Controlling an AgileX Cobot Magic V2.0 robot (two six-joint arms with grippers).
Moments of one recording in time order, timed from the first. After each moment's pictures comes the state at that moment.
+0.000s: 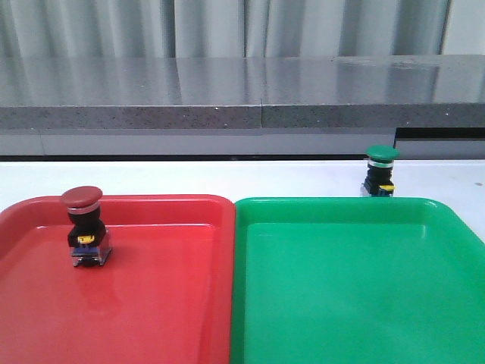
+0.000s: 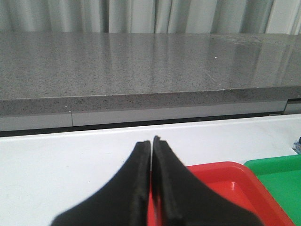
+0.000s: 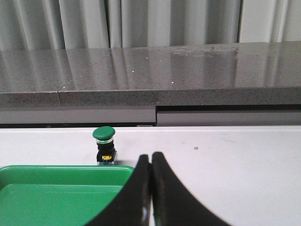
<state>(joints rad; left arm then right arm) -0.22 0.30 -0.35 -0.05 0.25 -0.01 0.00 -0.01 0.03 -0.05 0.03 0.11</state>
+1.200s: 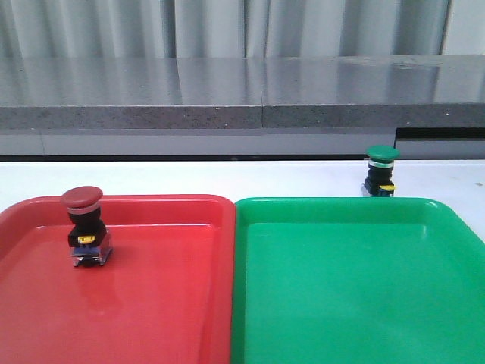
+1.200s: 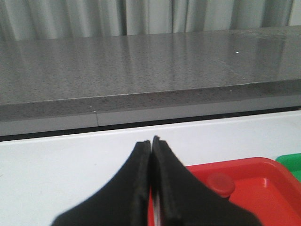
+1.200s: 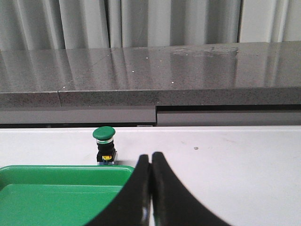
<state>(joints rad) -0.15 0.24 -0.28 0.02 0.22 -0.01 0.00 -0.01 0.03 -0.05 0.03 0.11</state>
